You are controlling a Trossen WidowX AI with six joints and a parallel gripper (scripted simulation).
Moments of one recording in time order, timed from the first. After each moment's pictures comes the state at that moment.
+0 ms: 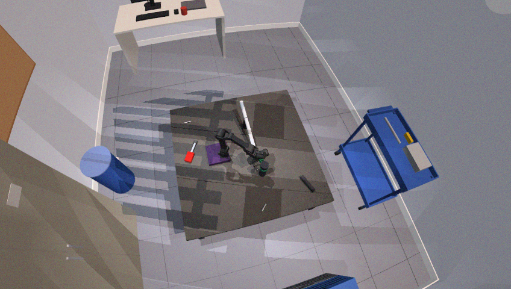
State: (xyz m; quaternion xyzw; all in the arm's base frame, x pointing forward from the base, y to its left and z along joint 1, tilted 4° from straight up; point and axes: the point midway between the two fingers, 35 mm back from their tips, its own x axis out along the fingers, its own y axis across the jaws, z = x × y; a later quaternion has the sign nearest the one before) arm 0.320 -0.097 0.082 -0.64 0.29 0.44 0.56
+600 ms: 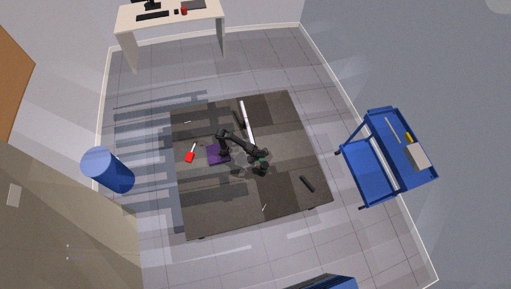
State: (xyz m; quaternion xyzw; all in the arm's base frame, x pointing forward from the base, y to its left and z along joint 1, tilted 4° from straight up) arm 0.318 -0.090 0.085 -0.63 0.29 0.45 0.56
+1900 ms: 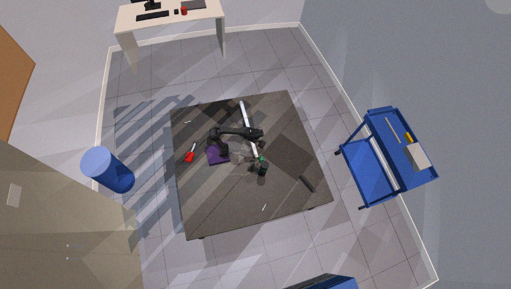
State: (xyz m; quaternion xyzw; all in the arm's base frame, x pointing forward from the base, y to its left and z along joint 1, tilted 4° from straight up) arm 0.302 0.015 0.167 -0.30 0.48 0.27 0.78
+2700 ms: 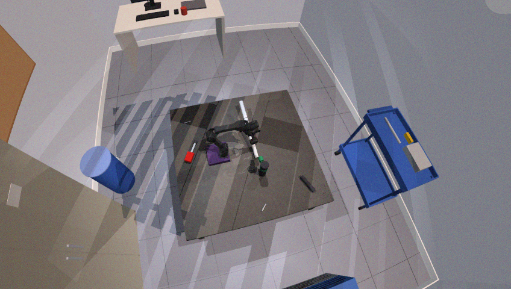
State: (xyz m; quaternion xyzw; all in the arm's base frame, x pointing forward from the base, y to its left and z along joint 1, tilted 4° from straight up) arm 0.275 0.053 0.213 -0.04 0.52 0.10 0.85
